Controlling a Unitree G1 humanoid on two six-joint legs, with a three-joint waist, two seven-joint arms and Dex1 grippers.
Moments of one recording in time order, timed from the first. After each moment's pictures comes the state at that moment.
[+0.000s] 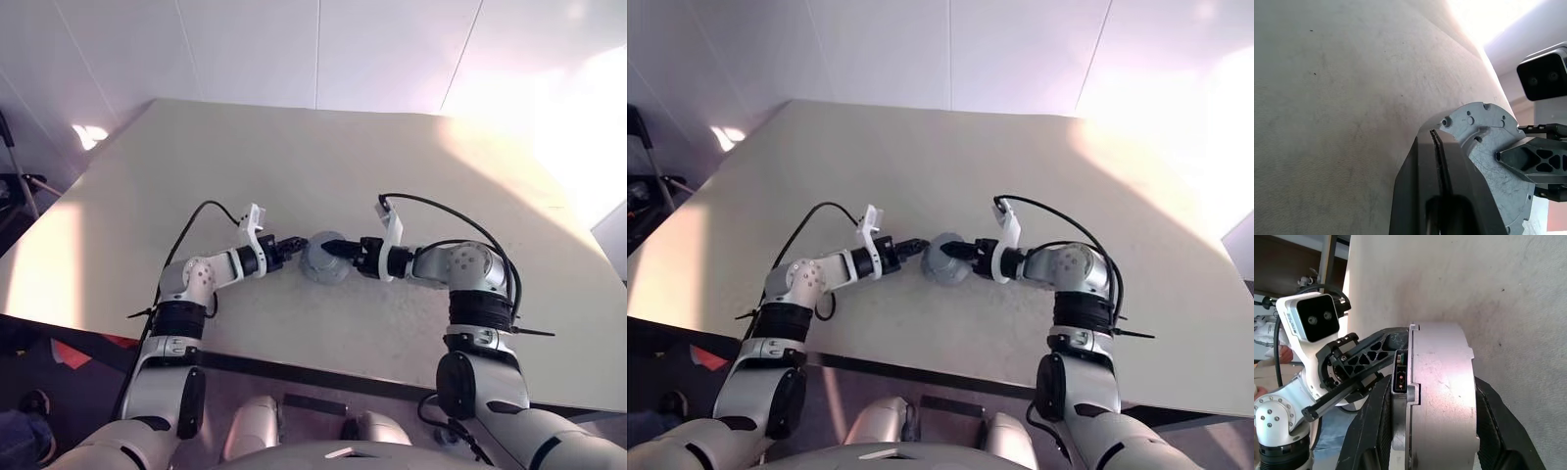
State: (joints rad) left arm -0.56 0.13 0.19 0.39 -0.61 0.93 -0.58; right arm -0.65 -0.13 -0.38 0.30 0.62 1.41 0.41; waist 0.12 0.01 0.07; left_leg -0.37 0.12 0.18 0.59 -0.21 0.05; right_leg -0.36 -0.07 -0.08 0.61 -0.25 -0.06
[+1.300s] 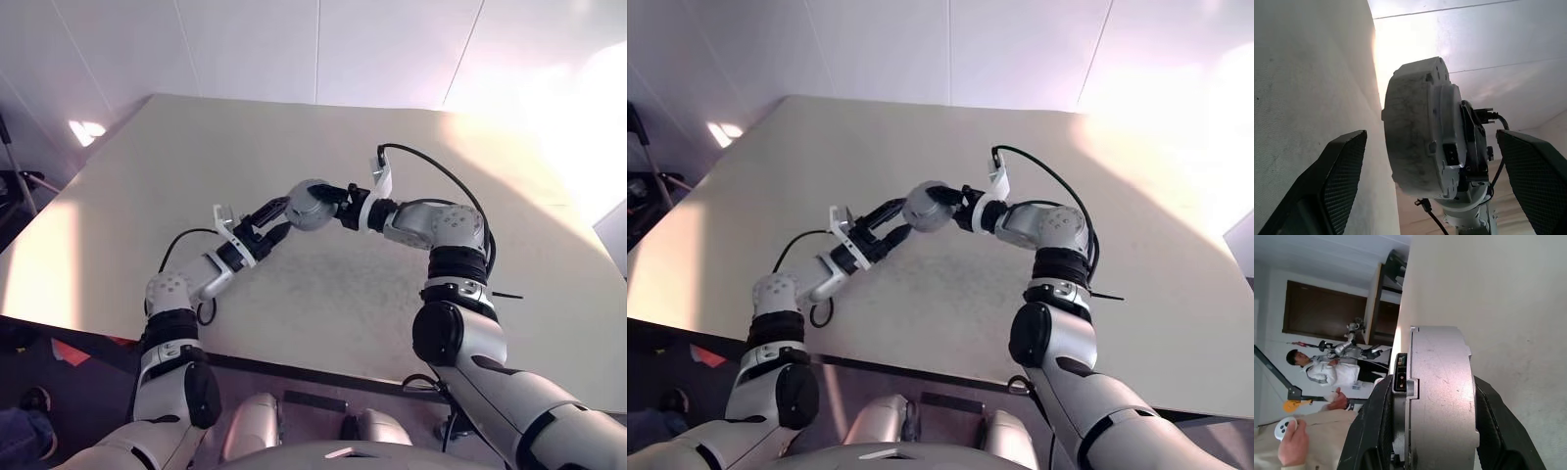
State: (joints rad) left arm -0.58 0.05 0.56 0.49 -1.08 1.13 -0.43; right arm -0.94 -0.03 -0.62 0.52 0.75 1.32 0.19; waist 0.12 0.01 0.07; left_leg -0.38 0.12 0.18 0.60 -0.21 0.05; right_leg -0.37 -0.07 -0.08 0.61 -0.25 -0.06
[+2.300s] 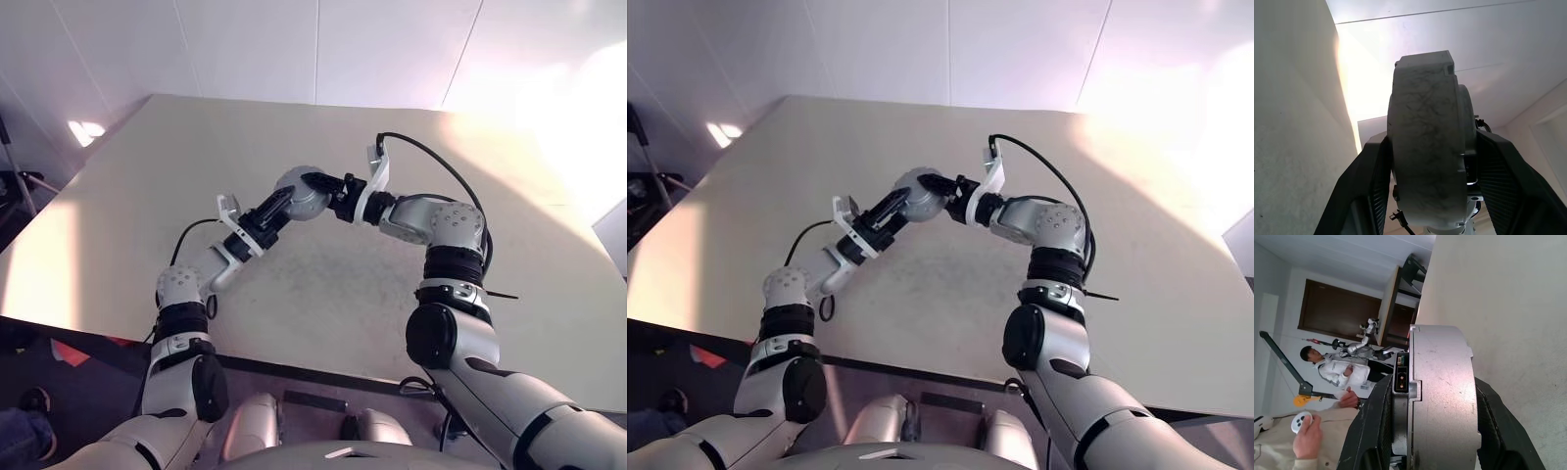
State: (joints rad) left arm -0.61 0.03 0.55 0.49 -1.12 1.07 -0.49; right arm -0.93 0.00 -0.60 0.45 0.83 1.31 0.16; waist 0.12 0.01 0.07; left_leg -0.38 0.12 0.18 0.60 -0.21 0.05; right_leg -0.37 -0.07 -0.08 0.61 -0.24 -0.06
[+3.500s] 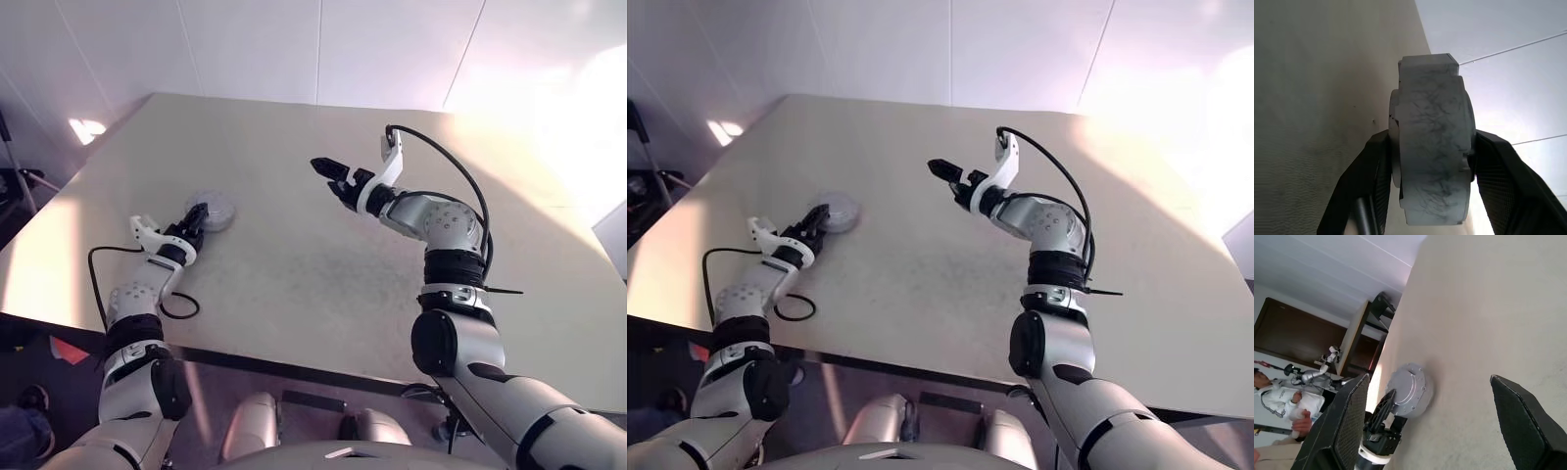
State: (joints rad) left arm -0.58 0.23 0.67 0.67 -0.91 0.60 -0.30; right arm -0.89 -0.03 -0.45 0.43 0.77 1.04 0.17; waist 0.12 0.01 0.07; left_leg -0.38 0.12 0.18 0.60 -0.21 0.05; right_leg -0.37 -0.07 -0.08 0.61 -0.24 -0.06
